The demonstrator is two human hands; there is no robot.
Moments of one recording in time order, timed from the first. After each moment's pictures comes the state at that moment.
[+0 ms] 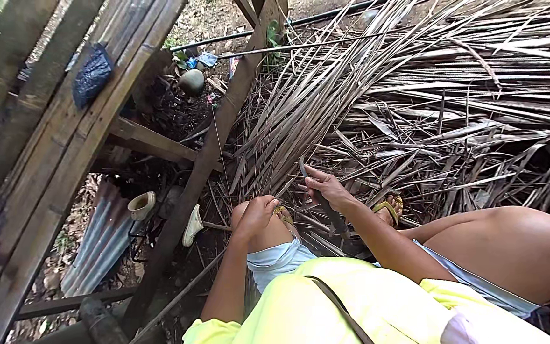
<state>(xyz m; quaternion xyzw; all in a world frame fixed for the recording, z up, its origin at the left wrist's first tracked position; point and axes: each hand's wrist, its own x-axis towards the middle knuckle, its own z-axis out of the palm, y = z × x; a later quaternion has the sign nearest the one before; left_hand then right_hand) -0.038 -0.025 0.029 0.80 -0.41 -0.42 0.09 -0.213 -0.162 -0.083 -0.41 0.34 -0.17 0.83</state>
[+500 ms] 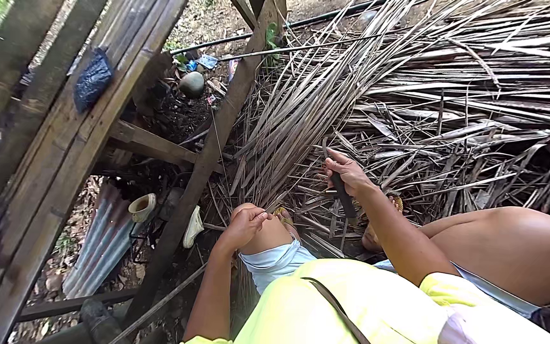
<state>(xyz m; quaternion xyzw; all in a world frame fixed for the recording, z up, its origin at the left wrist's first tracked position) -0.016 0.012 0.038 0.76 -0.41 -0.49 0.17 -0.236 -0.214 -0.083 -0.35 0.39 -0.25 0.82</state>
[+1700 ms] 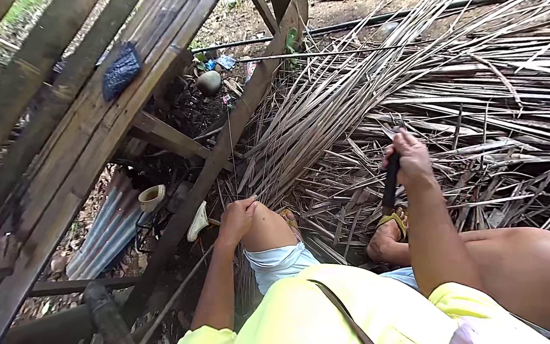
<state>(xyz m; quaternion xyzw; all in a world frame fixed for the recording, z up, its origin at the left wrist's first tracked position) -0.004 0.016 0.043 0.89 -0.37 -0.27 0.09 -0.294 -0.267 -0.054 -0.39 0.47 -0.39 0.69</state>
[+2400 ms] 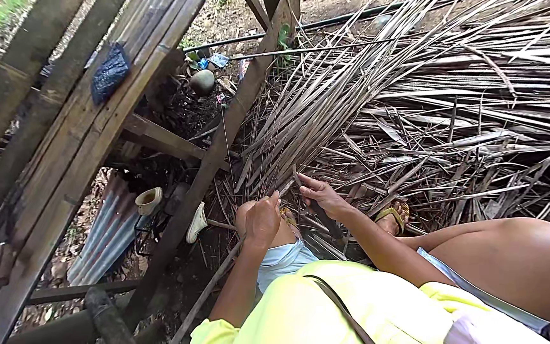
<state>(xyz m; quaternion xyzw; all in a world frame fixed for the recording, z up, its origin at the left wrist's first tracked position) -0.078 -0.025 0.046 0.88 -0.43 -0.20 -0.05 -0.199 -0.145 -0.084 -0.41 0.28 -0.14 0.86</state>
